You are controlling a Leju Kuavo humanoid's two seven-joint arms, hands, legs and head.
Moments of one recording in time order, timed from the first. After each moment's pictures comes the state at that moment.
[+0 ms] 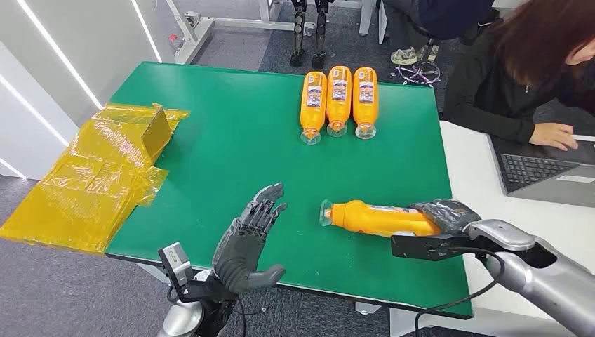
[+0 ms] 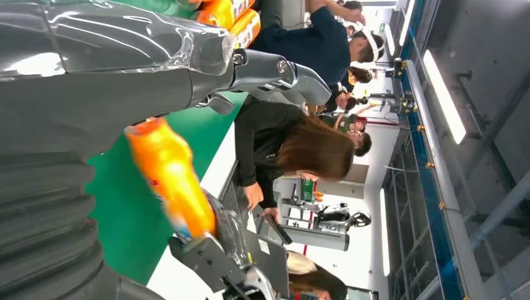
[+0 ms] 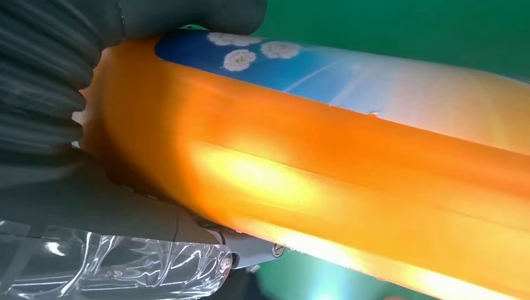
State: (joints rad) left arm -0.01 -0.11 -0.40 -1.40 0.09 -0.30 -0.50; right arm -0.78 -0.82 0.98 -1.39 0.45 0.22 0.02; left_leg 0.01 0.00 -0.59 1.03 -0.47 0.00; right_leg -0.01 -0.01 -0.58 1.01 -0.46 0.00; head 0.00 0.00
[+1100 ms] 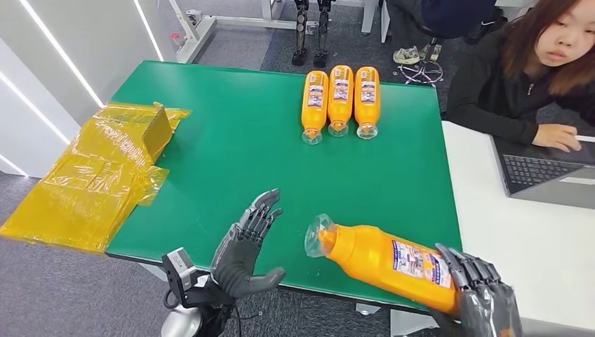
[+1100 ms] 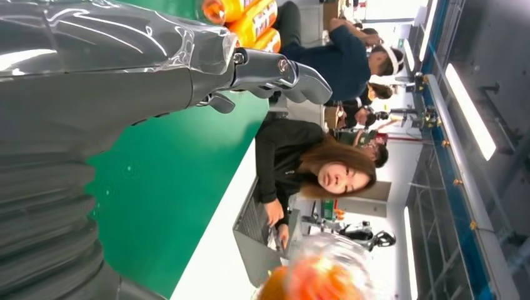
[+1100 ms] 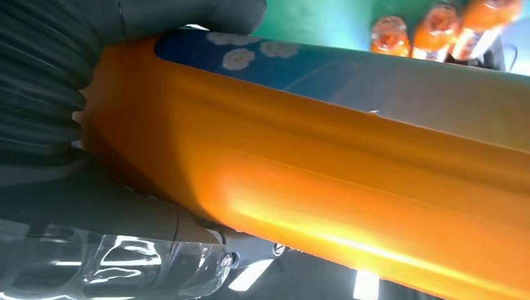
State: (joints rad) left arm 0.01 -0.09 -0.43 -1.42 0.06 -0.24 -0.47; right arm 0.26 -0.64 0.33 -1.95 1.38 -0.58 0.14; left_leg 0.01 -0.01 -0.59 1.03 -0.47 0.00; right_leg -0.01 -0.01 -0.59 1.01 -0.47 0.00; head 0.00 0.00
